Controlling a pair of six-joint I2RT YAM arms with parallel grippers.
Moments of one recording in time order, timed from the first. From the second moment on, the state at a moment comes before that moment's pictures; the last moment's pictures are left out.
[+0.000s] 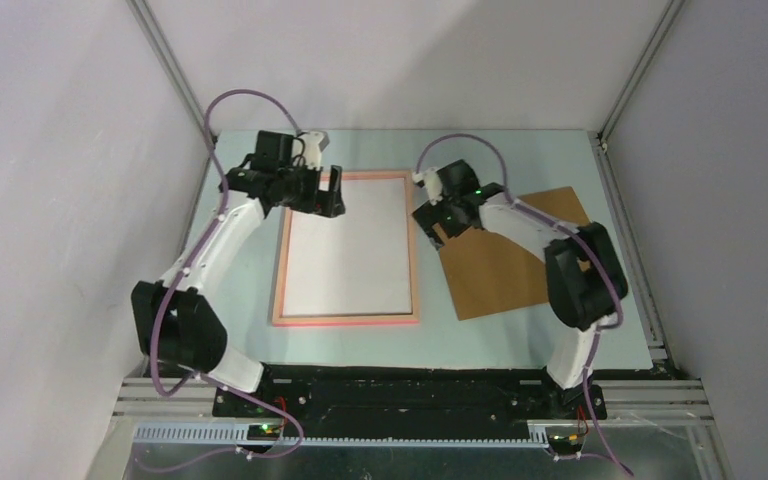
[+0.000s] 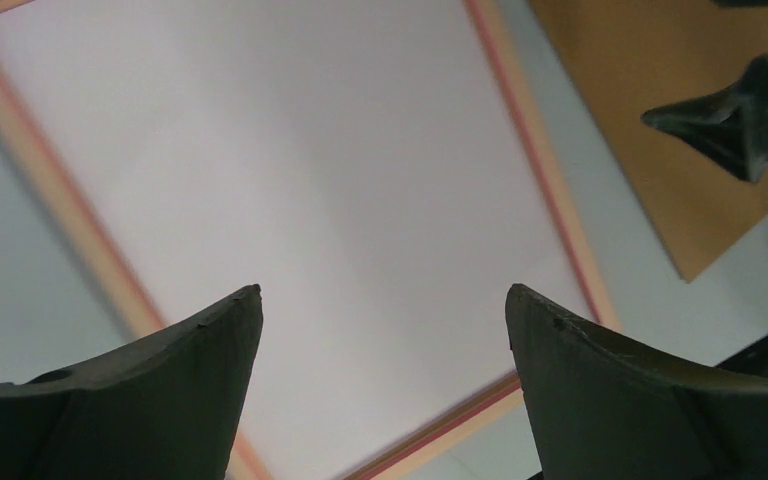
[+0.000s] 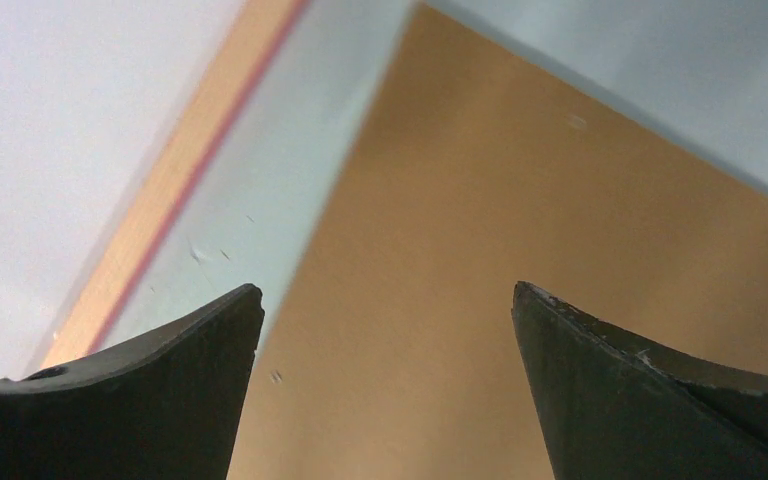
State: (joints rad) left arm -0.22 1.49 1.38 -0.71 0.27 0.00; right arm 0.53 1.87 1.37 -0.48 0.00 -0.20
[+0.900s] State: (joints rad) left arm -0.66 2.32 2.11 -0.66 0.39 -0.32; right arm -0.29 1.45 1.11 -0.73 -0.25 -0.28
